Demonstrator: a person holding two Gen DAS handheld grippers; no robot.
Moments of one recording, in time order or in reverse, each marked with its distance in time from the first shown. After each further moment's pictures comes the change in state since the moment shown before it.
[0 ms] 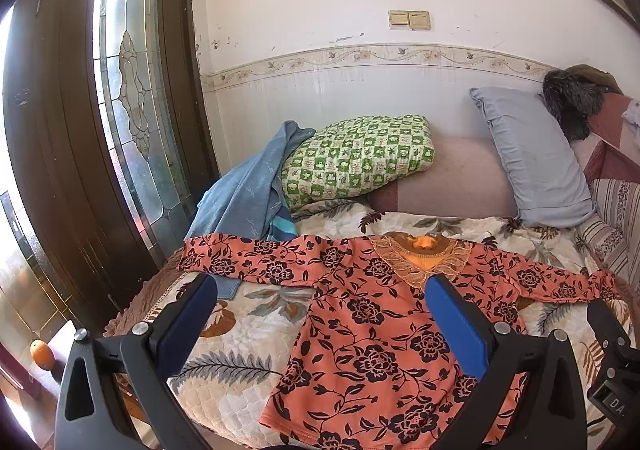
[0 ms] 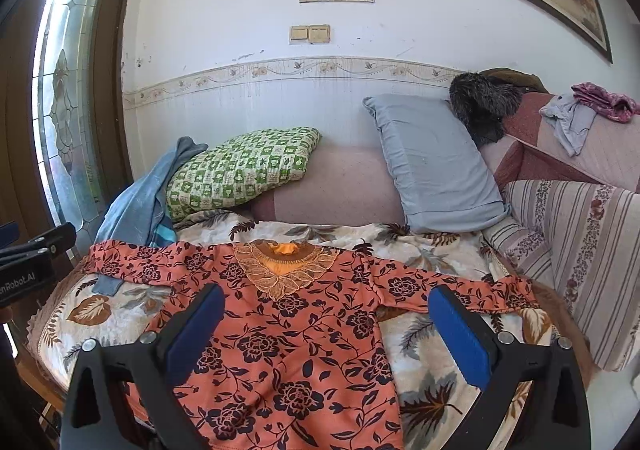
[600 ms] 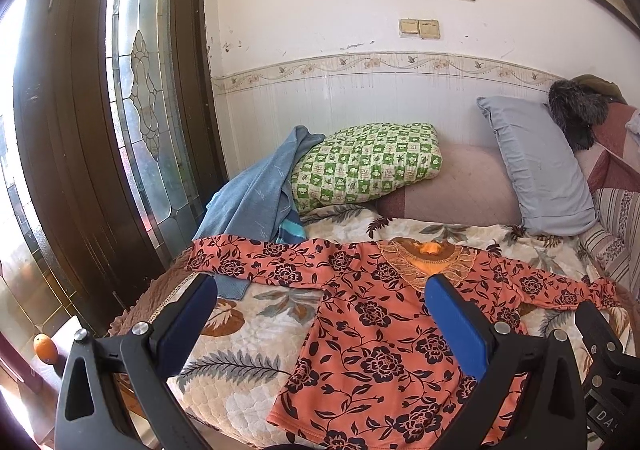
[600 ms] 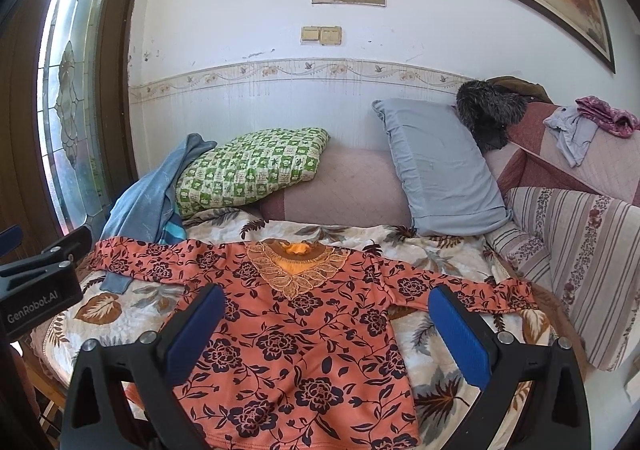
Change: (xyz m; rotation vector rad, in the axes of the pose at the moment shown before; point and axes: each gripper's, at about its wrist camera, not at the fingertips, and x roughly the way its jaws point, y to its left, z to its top) left arm -0.011 0.013 -0.001 -0.026 -0.019 0.016; right arm -0.015 0.030 0.010 -0.013 0.011 -0.002
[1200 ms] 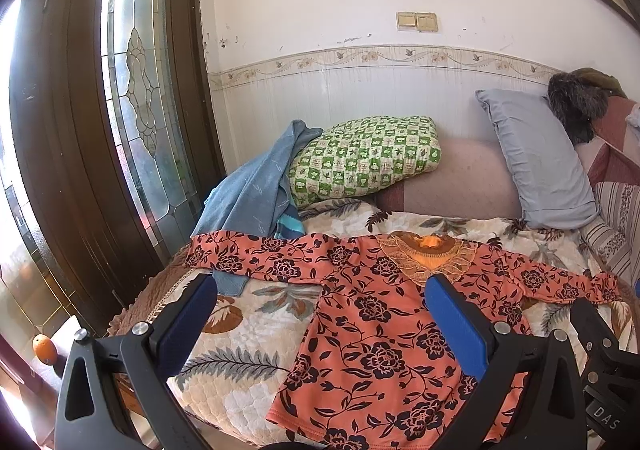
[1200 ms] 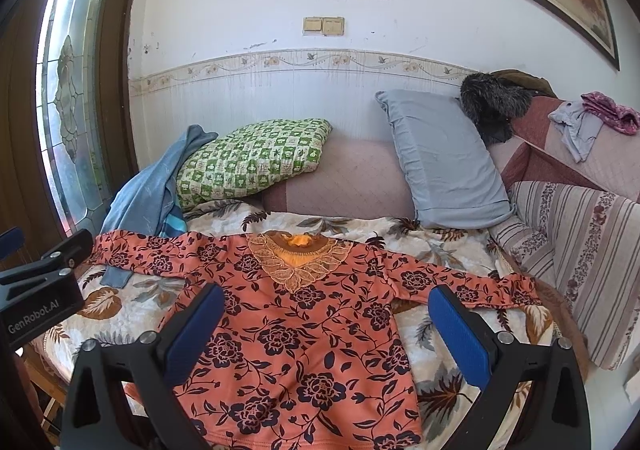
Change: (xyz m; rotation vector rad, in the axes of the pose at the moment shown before) left arm 0.007 -0.001 -0.002 0.011 0.021 -0.005; right arm 0.011 0.005 -0.003 0.001 0.032 0.008
